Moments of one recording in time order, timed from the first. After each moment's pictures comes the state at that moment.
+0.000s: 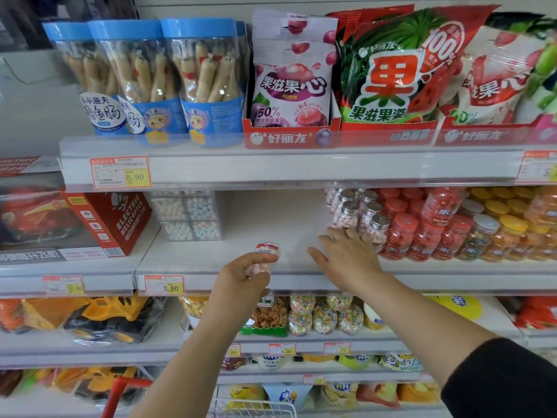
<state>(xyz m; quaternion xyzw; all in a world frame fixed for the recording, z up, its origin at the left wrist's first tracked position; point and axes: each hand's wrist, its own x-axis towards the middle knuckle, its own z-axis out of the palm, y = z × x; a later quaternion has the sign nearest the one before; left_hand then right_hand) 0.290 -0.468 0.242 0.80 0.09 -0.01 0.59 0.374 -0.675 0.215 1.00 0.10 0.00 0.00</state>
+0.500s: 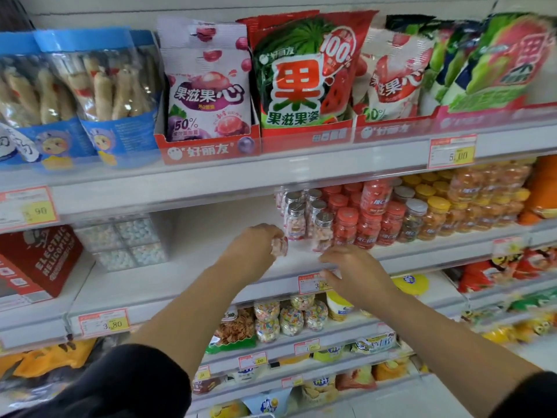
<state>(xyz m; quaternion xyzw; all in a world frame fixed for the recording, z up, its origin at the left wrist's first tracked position) 0.390 -0.548 0.258 0.96 -0.22 -0.04 0.15 0.329 -0.762 0.205 0.98 0.09 0.08 -0.14</state>
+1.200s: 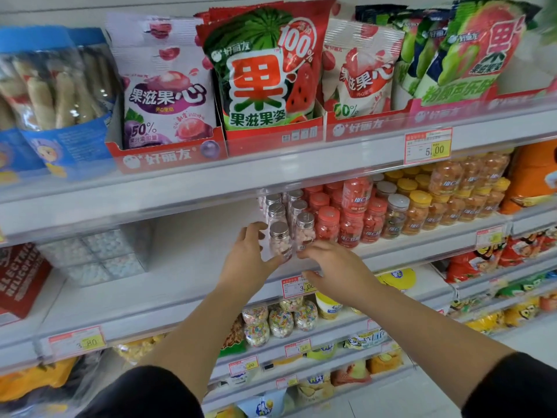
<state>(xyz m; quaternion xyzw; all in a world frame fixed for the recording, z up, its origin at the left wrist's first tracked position) 0.396 -0.573 0.206 0.93 -0.15 0.04 0.33 0.342 -0.770 0.198 0.97 0.13 0.07 -0.17</state>
